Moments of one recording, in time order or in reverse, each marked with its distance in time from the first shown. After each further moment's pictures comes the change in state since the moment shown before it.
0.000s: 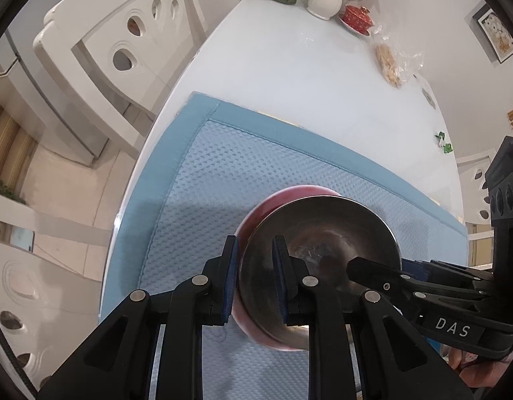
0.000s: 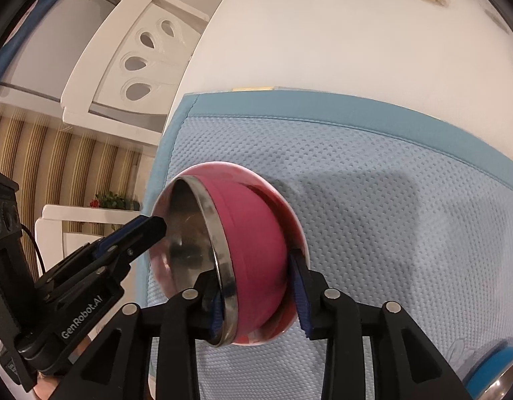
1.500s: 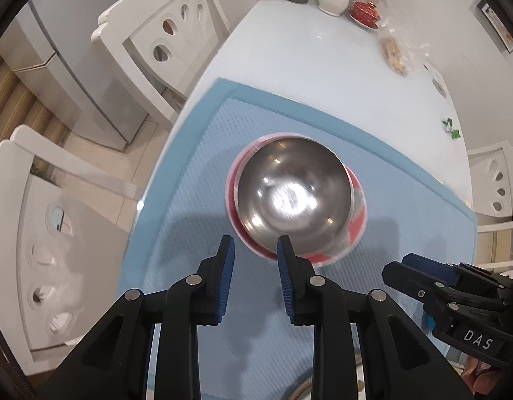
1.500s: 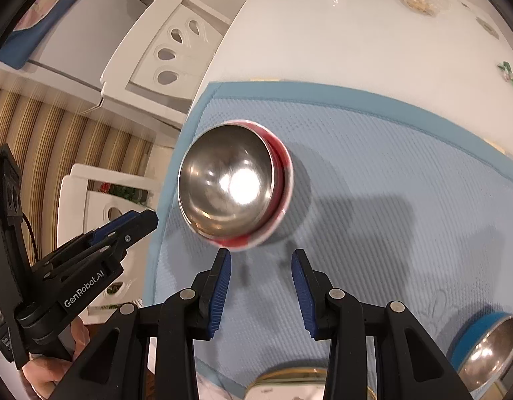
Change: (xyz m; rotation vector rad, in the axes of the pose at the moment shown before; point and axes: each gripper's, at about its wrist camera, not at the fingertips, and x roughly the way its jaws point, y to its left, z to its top) left arm -0.058 -0.031 -0.051 -0.017 0.033 0.128; right arm -0.067 -0.007 -0.068 -0.060 -0.009 0.017
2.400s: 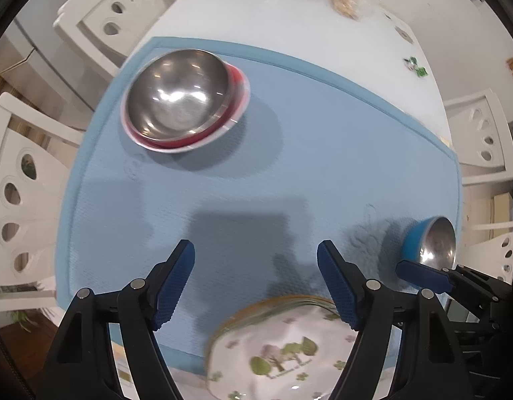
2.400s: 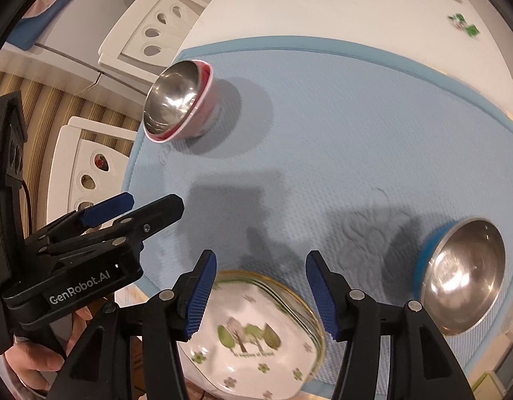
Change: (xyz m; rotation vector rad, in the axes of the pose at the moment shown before) left arm 0.001 -0.116 -0.098 0.068 0.082 -0.010; right arm -0.042 -0.093 -0.108 -0.001 0.036 -0.012
